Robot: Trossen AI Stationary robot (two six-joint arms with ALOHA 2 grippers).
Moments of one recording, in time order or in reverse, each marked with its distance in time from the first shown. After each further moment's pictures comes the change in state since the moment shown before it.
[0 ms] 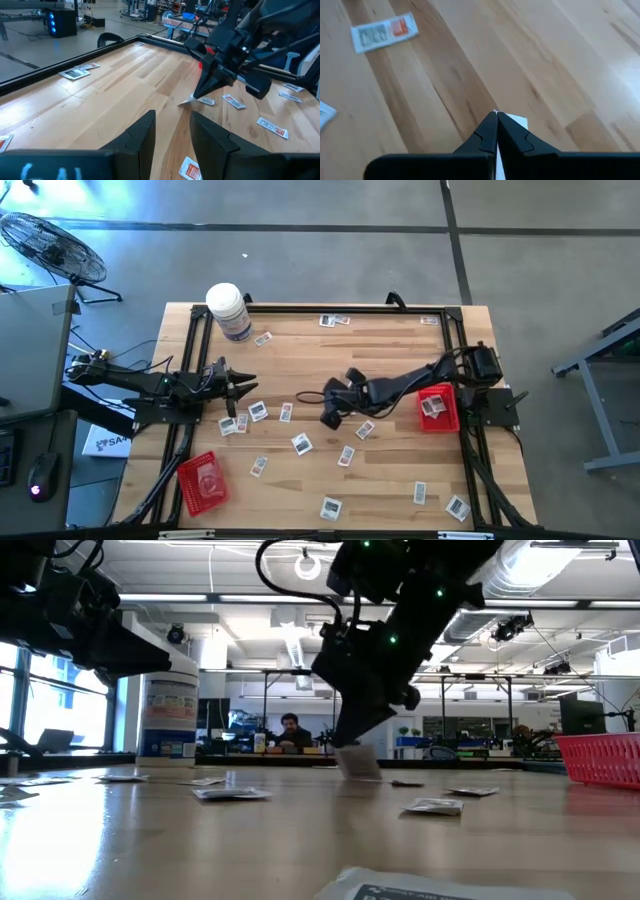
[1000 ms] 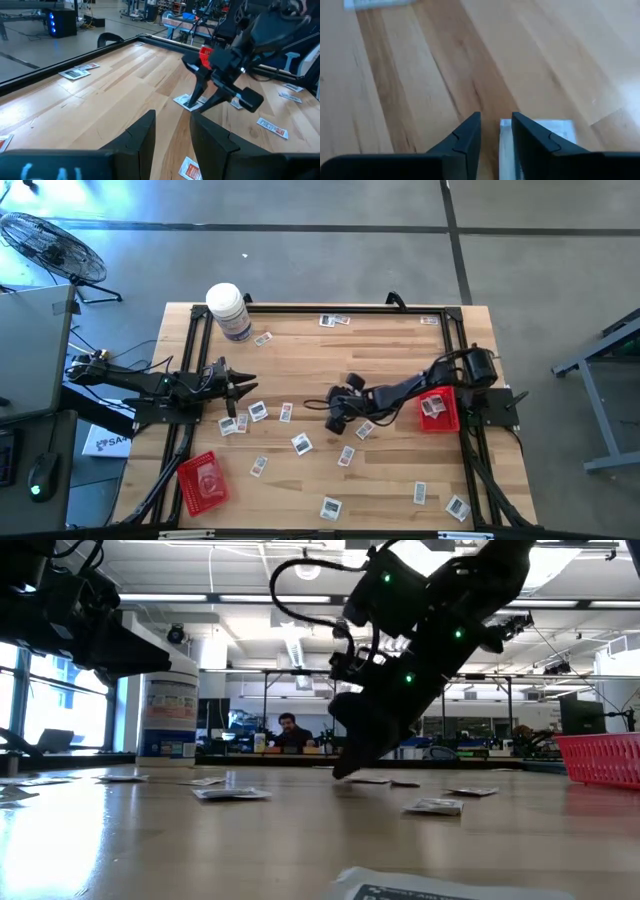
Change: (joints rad) left arm 0.000 0.000 0.000 0.000 0.000 0.000; right arm 0.012 0.051 -0.141 0.249 -0.001 -0.125
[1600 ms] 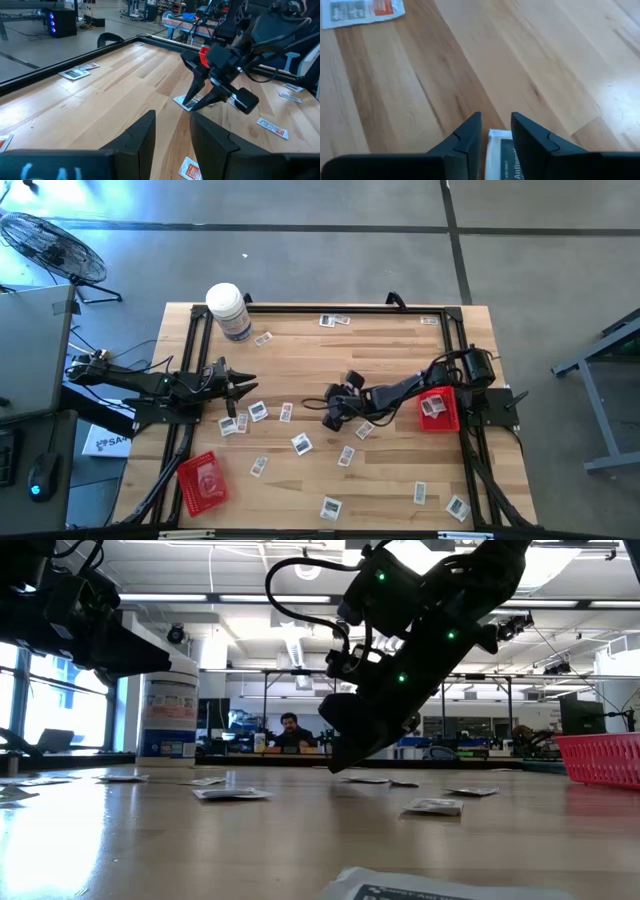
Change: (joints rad) left arm 0.000 0.000 0.000 0.000 0.000 0.000; right arm -0.002 0.008 0.025 -0.007 0.084 0.016
